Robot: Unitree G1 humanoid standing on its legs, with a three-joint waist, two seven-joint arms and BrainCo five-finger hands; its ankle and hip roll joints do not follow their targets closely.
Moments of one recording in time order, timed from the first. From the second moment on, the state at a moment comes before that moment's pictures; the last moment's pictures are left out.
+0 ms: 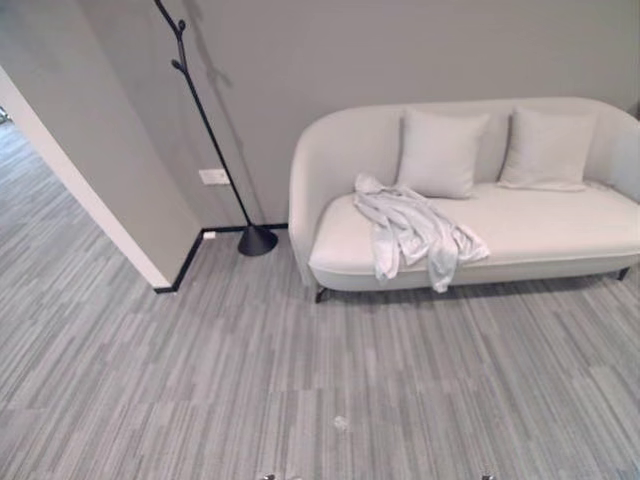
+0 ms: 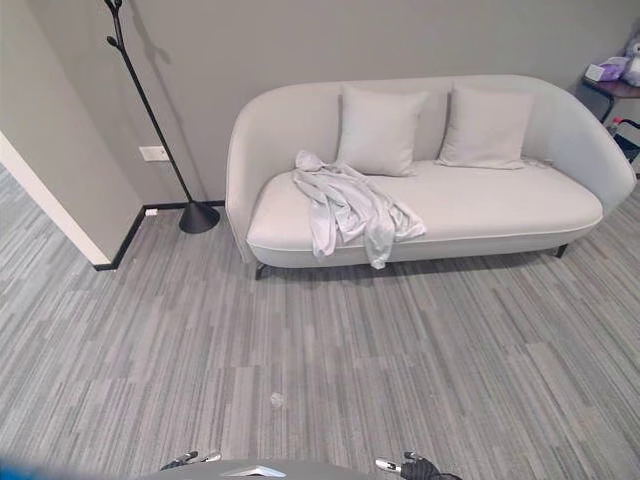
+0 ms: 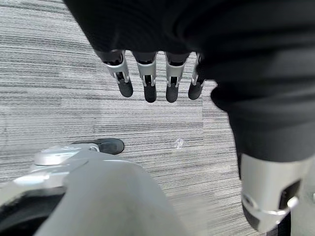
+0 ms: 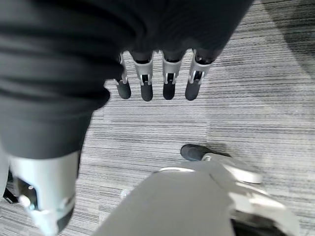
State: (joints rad) left arm 0.06 0.22 -0.22 1.31 -0.31 -0.14 -0.09; right arm 0.02 -0.25 0.29 1.31 0.24 -0.09 0.08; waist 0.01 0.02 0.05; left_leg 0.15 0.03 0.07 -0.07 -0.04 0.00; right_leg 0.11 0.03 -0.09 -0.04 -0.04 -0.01
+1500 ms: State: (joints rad) left arm 0.03 0.22 -0.23 1.34 -0.31 -0.15 -0.09; right arm -0.02 -0.30 0.25 1.26 0.29 -0.11 0.07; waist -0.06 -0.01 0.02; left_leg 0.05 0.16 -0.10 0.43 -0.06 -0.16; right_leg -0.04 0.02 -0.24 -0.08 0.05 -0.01
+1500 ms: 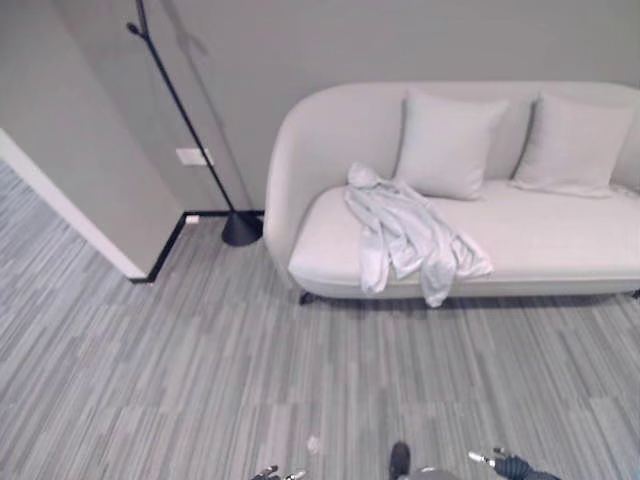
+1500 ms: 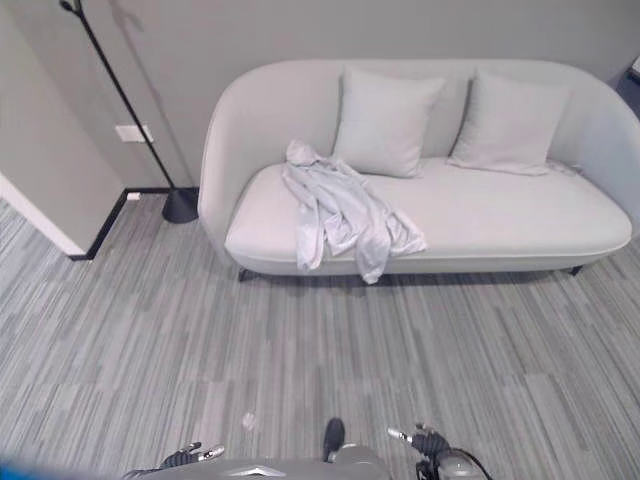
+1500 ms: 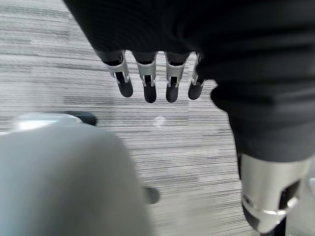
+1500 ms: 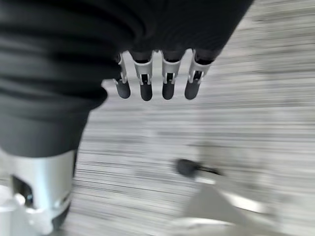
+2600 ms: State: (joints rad) left arm -0.01 0.27 -0.22 1.37 -0.35 -0.16 -0.08; right arm -0.03 -0.29 0.30 1.22 0.27 -0.12 0.08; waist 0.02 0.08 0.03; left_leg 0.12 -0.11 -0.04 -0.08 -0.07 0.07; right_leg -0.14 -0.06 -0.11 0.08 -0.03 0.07
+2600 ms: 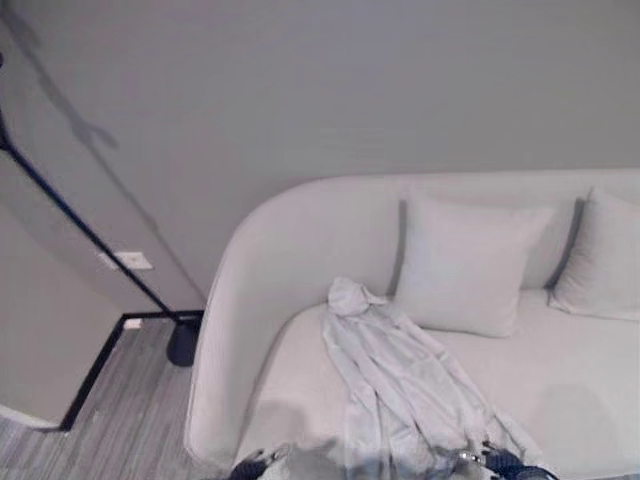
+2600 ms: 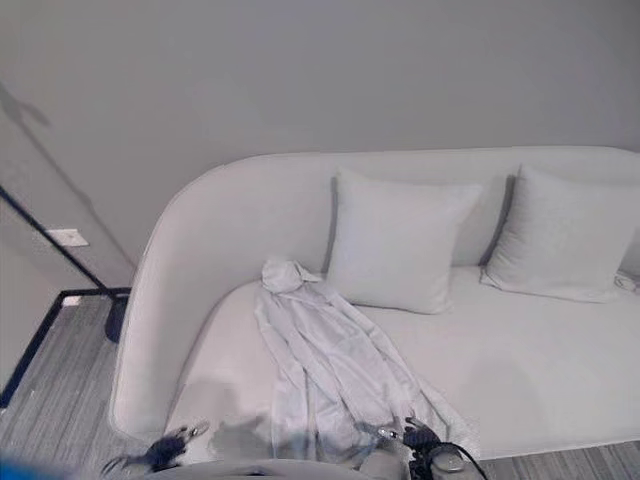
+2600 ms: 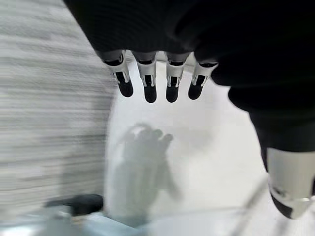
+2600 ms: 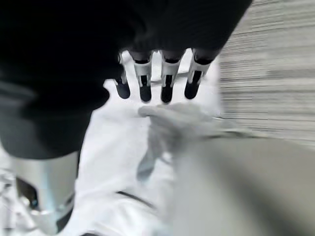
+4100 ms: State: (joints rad) left arm -0.10 0.42 -0.29 0.81 -0.26 -0.16 -0.03; right arm -0.18 -0.63 0.29 0.70 0.05 -0.13 0.02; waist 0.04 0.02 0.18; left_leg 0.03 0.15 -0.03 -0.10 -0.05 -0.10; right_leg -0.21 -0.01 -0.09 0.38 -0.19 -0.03
